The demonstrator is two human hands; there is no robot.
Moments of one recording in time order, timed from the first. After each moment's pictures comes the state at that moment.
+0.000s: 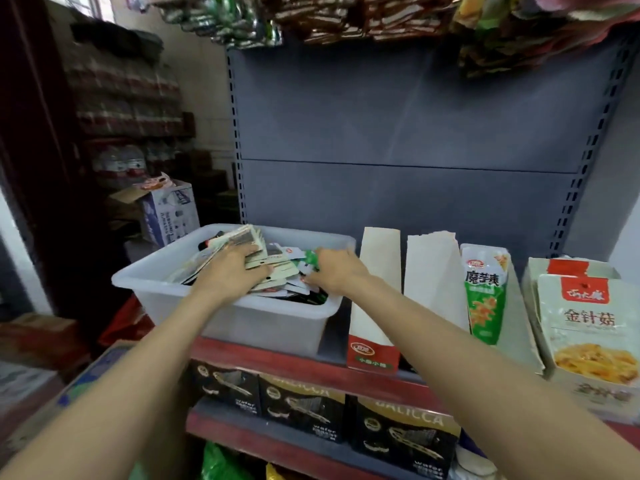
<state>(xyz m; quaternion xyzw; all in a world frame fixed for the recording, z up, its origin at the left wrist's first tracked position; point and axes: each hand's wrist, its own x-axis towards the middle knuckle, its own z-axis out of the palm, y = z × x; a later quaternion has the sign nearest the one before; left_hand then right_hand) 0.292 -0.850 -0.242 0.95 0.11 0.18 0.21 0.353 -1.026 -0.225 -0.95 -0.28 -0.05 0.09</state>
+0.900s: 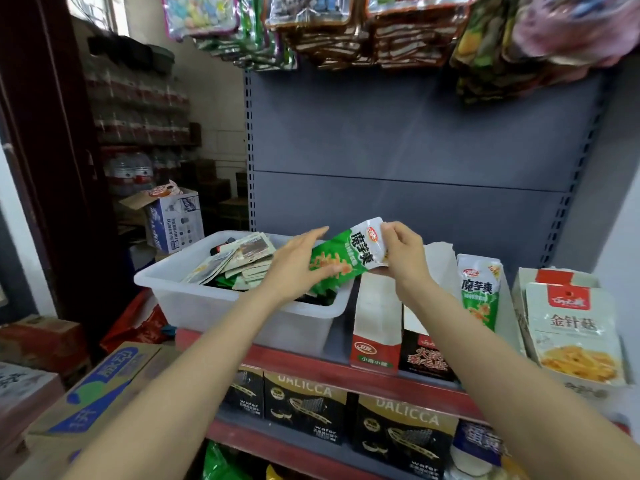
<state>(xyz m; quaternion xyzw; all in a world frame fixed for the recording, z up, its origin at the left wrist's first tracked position) 0.292 -0.917 -0.223 0.93 -0.07 0.24 0.27 0.330 -1.088 -0.206 -0.67 -0.16 -0.11 0.72</state>
